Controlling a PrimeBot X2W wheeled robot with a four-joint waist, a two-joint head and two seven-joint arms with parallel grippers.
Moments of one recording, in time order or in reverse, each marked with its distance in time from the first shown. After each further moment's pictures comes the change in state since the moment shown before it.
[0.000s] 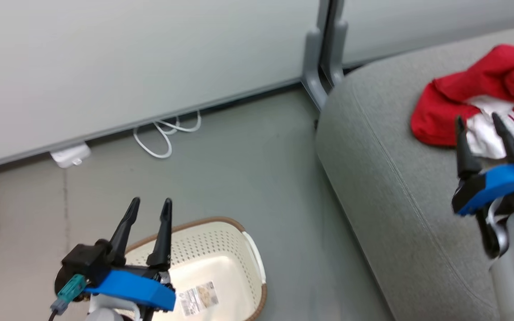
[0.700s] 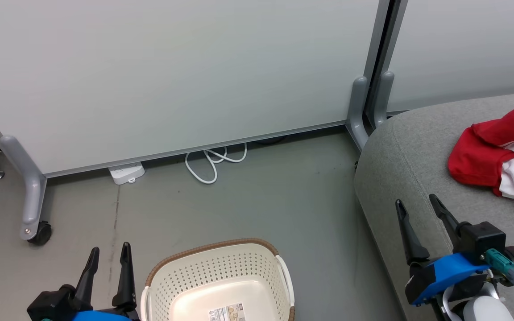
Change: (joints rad) left arm 0.161 -0.028 0.195 0.033 0.018 -0.002 -0.001; right arm 0.439 0.158 0.089 -0.417 -0.029 0.000 0.101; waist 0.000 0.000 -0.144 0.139
